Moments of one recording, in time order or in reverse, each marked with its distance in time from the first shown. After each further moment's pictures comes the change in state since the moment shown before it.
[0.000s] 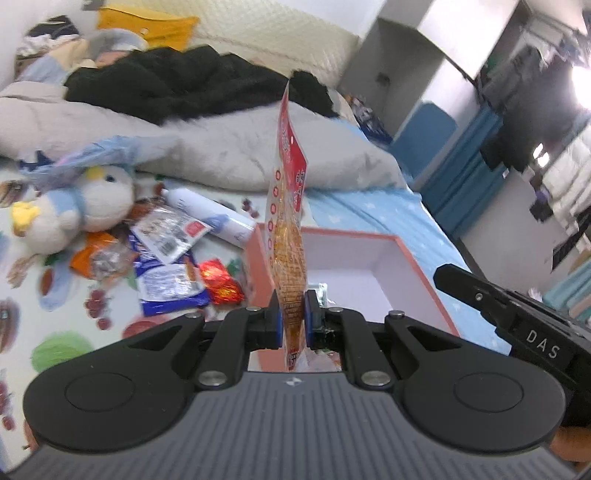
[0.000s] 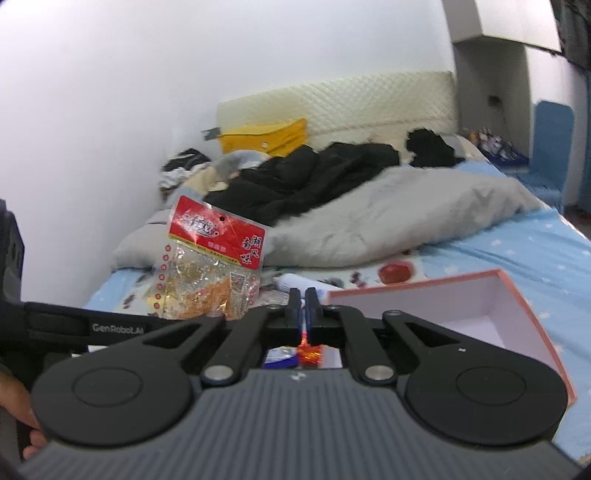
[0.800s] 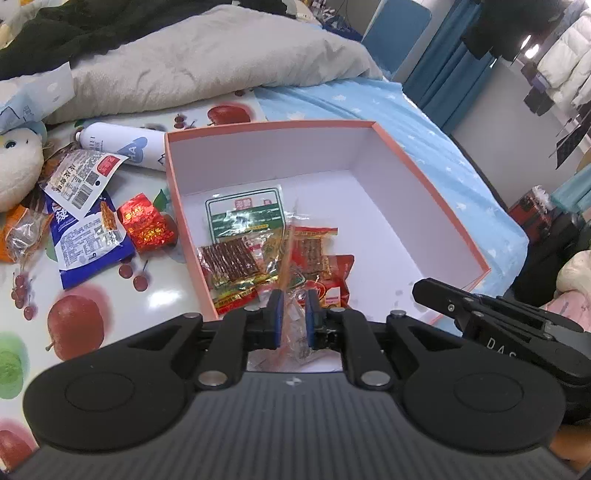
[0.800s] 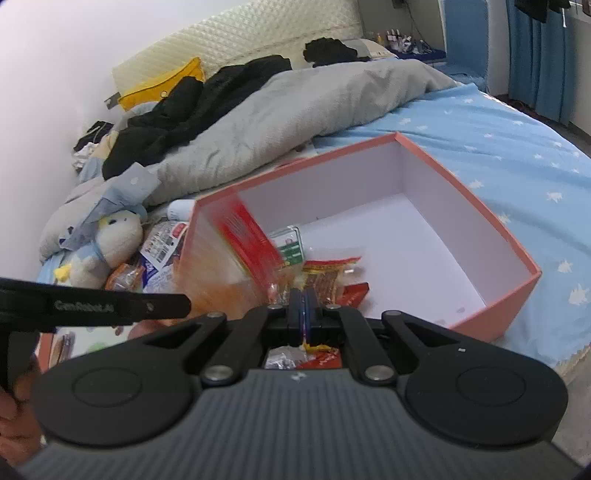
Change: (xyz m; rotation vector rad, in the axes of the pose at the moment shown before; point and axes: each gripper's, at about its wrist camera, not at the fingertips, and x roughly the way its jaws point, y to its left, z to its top) left arm 0.139 -0.061 -0.037 0.168 0.296 -0.008; right arm 0.032 -0.104 -0.081 0.224 0.213 -0.191
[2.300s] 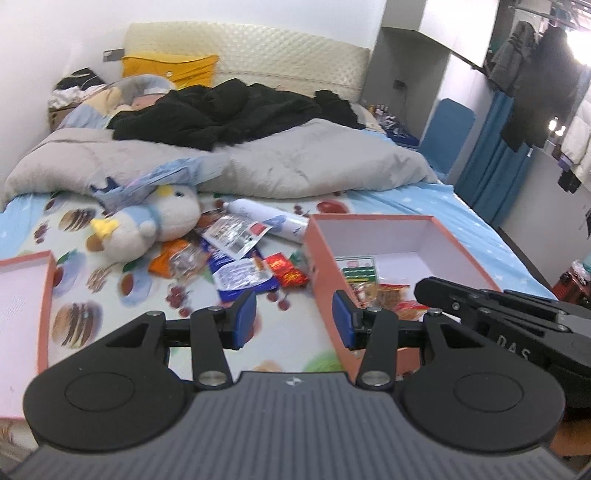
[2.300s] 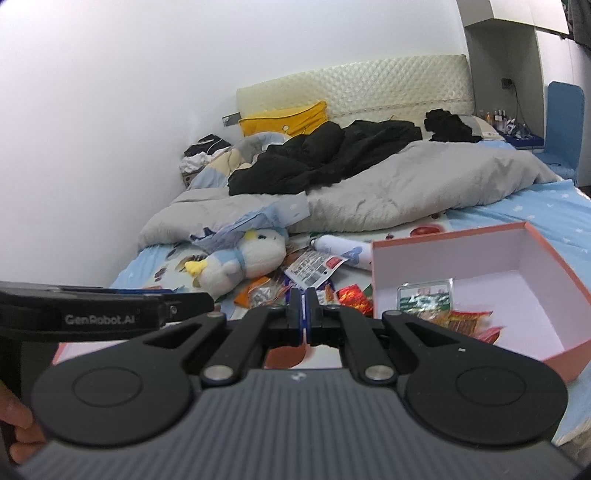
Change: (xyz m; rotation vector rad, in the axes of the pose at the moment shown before) left arm -0.218 0.066 -0.123 -0.082 -0.372 0.217; right arm -0.090 0.151 -0.038 -0.250 -0.177 0.255
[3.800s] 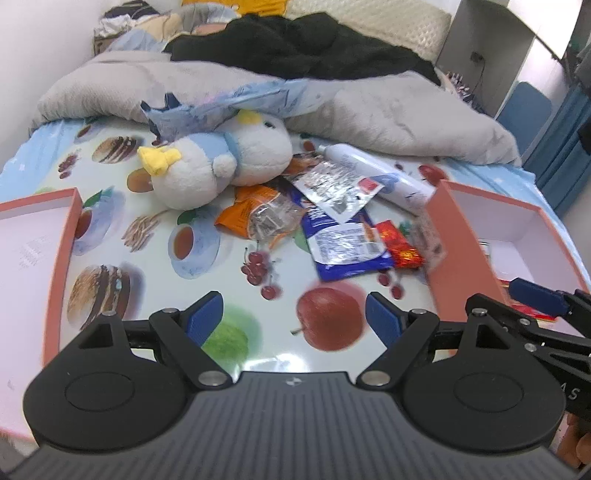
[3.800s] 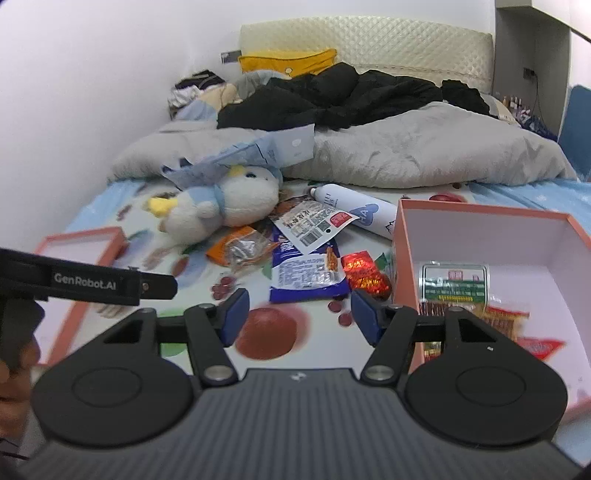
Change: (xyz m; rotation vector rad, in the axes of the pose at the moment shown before) left arm 0.152 0.135 0.004 -0.136 0.183 0.139; right arm 0.149 0.028 -0.020 -0.154 0.168 -0.107
